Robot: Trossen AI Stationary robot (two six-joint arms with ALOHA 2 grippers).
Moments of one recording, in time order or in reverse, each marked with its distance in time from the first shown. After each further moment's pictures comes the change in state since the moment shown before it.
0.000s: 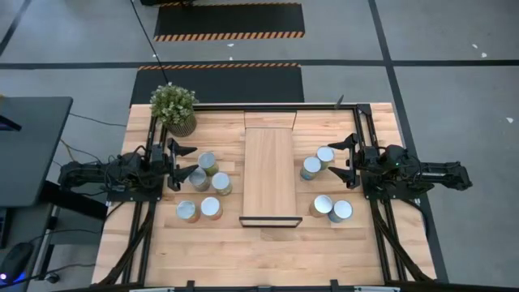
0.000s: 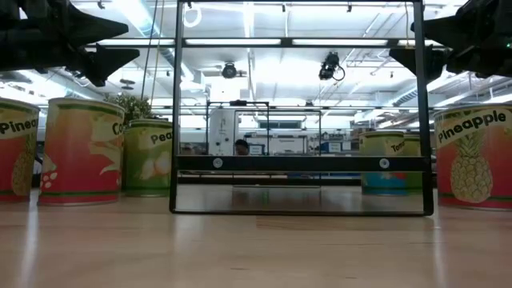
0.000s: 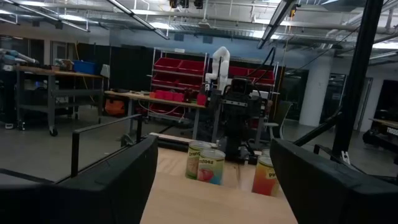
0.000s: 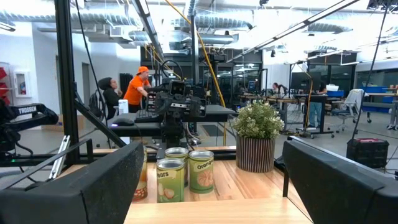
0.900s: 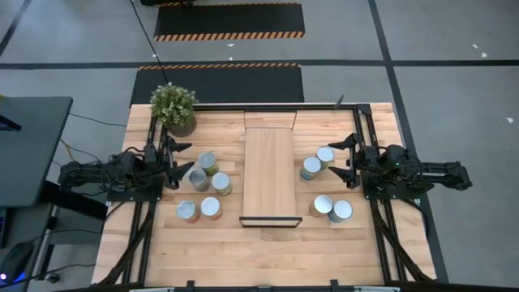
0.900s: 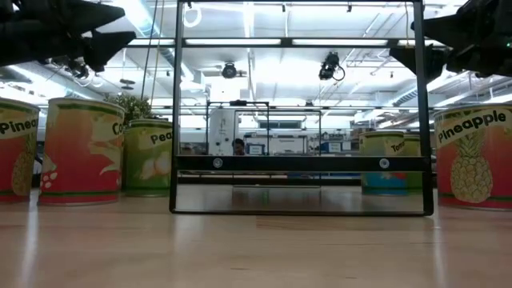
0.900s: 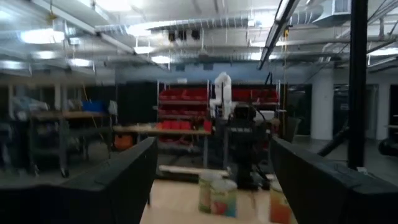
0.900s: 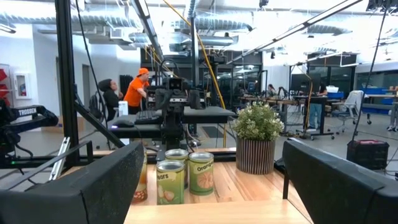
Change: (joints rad) left arm 0.000 0.000 0.000 0.146 0.000 0.161; right arm 0.000 0.000 0.000 0.015 0.000 0.000
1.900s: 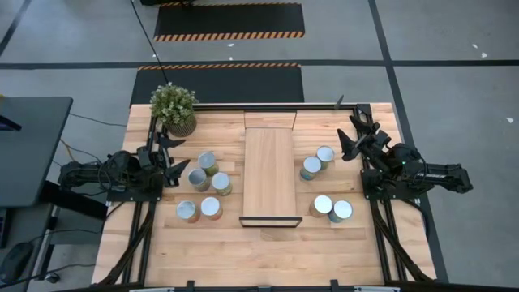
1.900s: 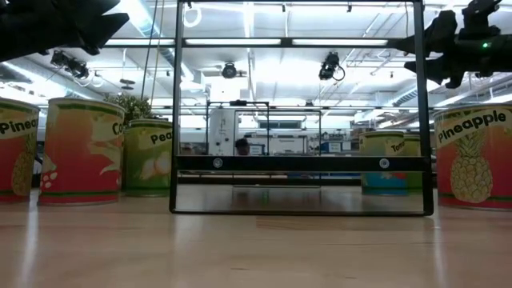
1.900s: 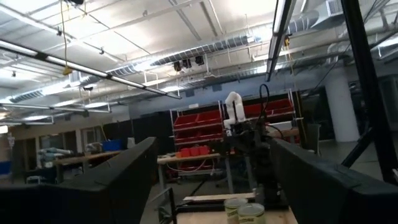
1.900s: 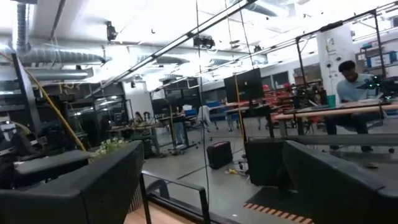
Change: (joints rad) left arm 0.000 0.000 0.000 0.099 0.004 0.186; right arm -0.044 0.000 0.000 0.166 0.600 -0.050
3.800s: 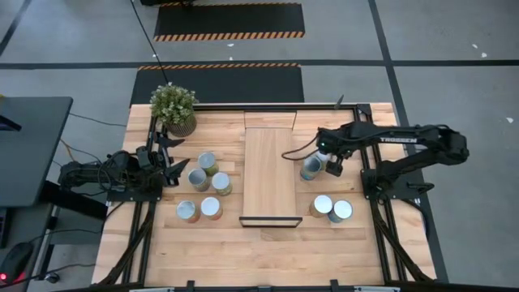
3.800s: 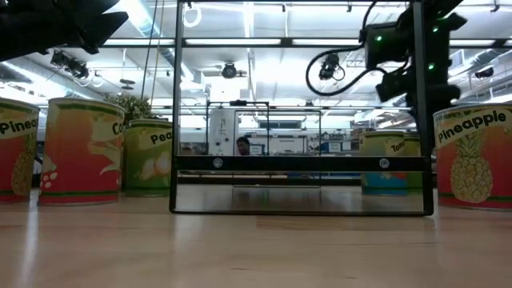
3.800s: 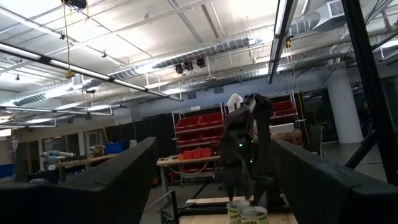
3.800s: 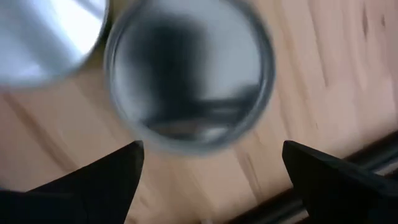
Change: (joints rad) left arm 0.000 0.000 0.000 0.013 -0.004 0.018; right arm -0.194 1.222 0.810 -1.495 -0.442 0.214
